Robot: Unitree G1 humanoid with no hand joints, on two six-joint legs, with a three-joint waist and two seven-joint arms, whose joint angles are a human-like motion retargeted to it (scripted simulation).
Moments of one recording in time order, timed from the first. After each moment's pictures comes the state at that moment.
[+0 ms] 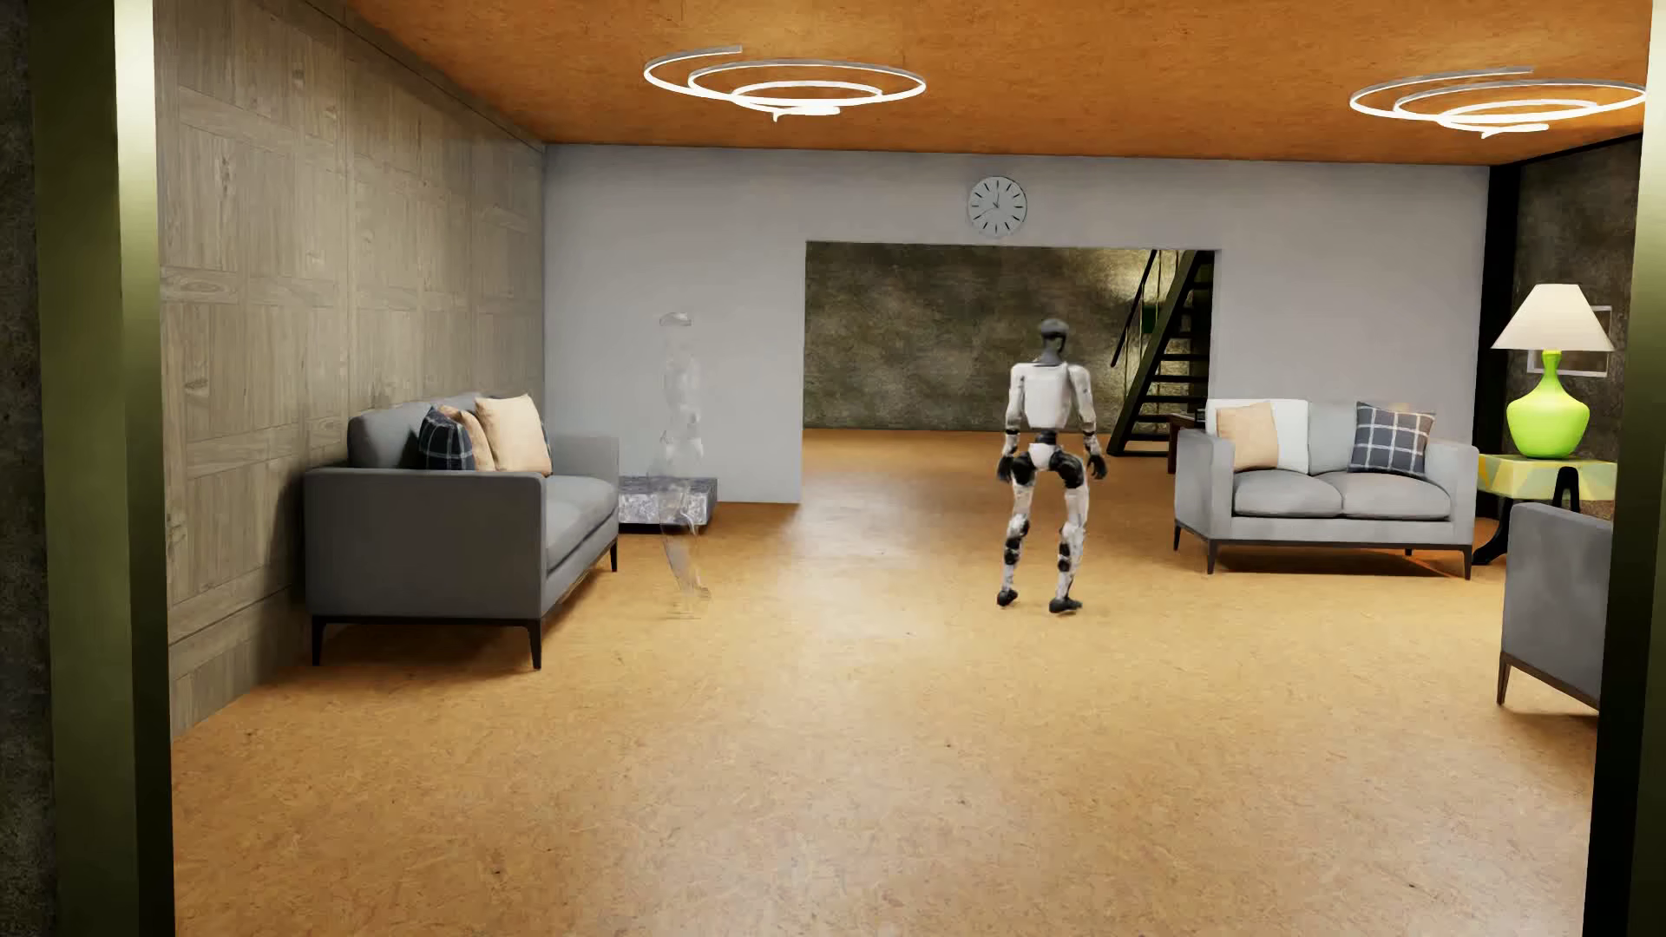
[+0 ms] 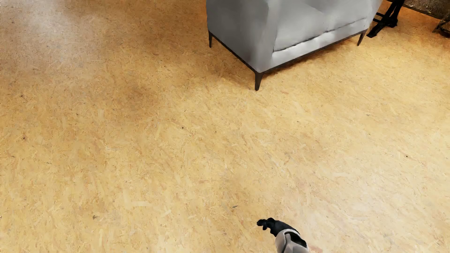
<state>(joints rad) -0.29 -0.25 0.02 0.21 -0.05 0.02 0.15 -0.26 -0.01 0.45 0.42 0.20 -0.16 -0.31 -0.27 0.02 -0.19 -0.12 -0.04 0.25 0.49 0.80 0.83 0.70 -0.62 0.24 0.32 0.03 -0.03</state>
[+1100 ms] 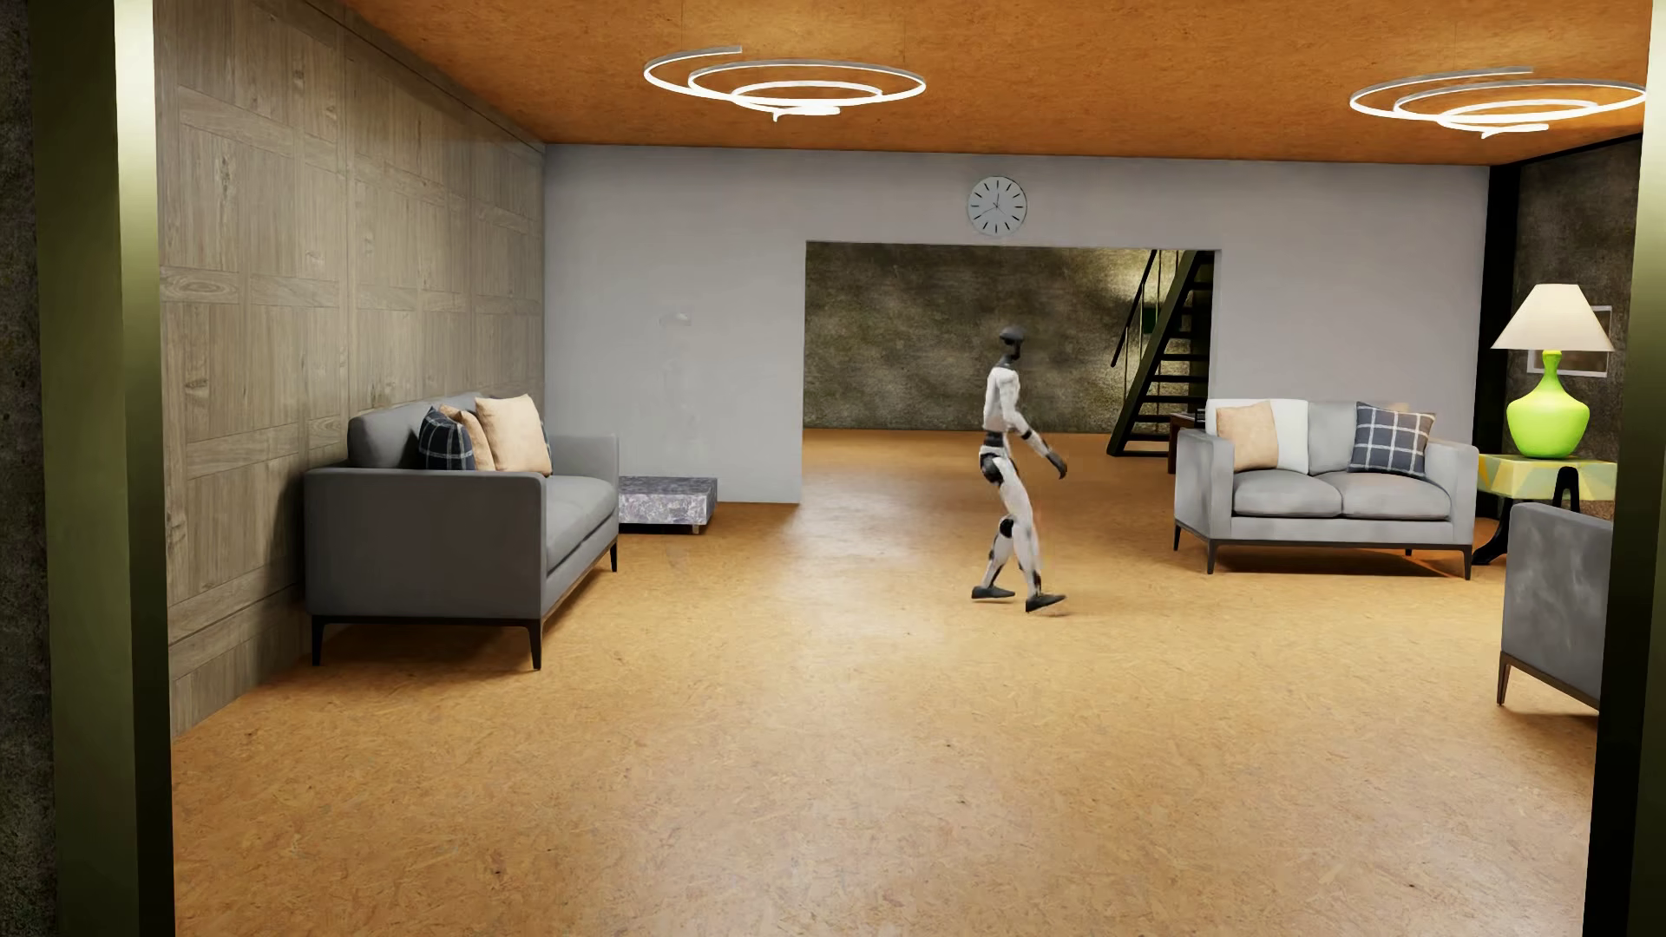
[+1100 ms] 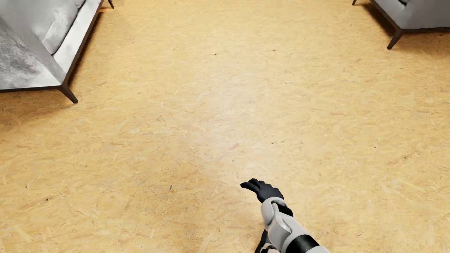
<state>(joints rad) -0.35 -0.58 0.06 -0.06 -0.32 -0.06 0.17 -0.38 0.05 0.60 0.29 0.20 -0.30 -0.45 -0.21 0.06 -0.20 0.04 0.07 0.04 0.57 0.79 0.69 0.67 -0.53 0.24 0.29 0.00 -0.14</state>
